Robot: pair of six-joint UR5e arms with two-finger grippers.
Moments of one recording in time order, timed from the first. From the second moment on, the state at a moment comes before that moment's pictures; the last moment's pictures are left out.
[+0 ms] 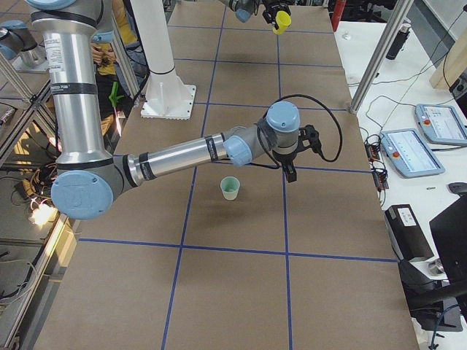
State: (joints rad) left arm -0.89 -1.90 -1.70 -2.91 -1.98 -0.45; right arm 1.37 -1.45 1.78 -1.33 2.46 0.29
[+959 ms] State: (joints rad) left arm -0.60 -2.07 -1.61 -3.00 -1.88 -0.36; right arm 0.93 -1.07 1.91 -1.33 2.28 1.07
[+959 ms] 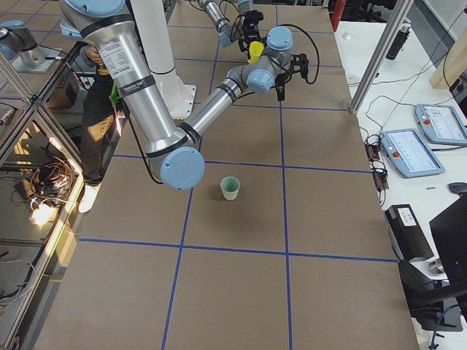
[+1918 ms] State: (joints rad) left arm -0.59 -2.08 -1.59 -3.01 -1.86 -0.28; right arm 0.68 -0.83 1.91 -1.54 2.17 1.25
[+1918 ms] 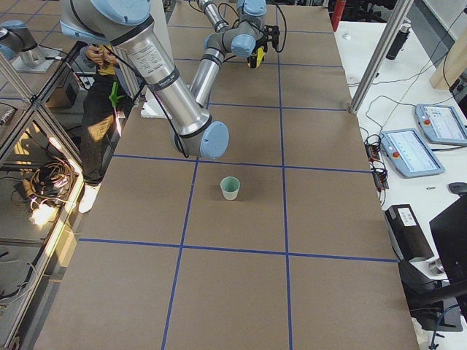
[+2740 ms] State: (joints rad) left arm -0.58 -2.08 -1.59 -3.07 -1.86 -0.28; right arm 0.67 -0.82 1.91 -1.53 2.15 1.23
